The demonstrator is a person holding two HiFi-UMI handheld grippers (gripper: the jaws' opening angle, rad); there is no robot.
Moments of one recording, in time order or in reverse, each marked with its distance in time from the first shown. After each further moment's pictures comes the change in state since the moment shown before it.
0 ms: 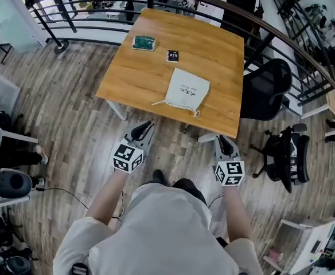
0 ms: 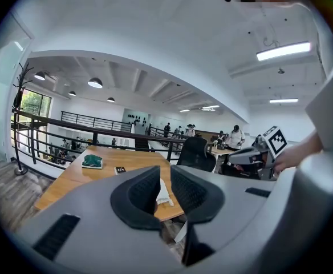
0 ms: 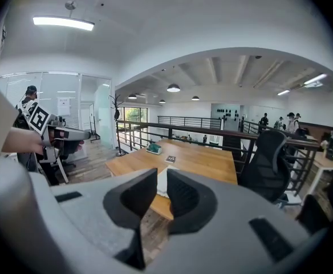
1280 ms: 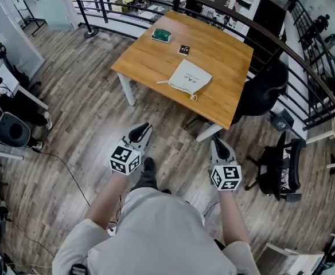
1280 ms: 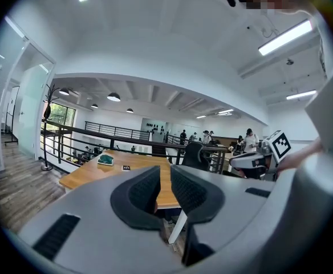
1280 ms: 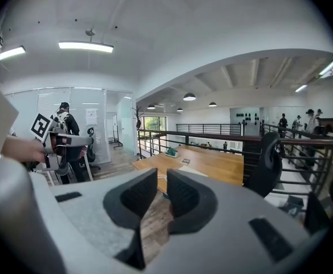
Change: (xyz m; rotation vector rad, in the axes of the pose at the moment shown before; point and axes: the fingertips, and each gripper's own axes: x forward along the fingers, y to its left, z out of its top) left arm -0.103 -0.207 -0.022 -0.029 -0.078 0.235; right arm -0.174 -0.026 -0.044 -0.022 -0.086 0.225
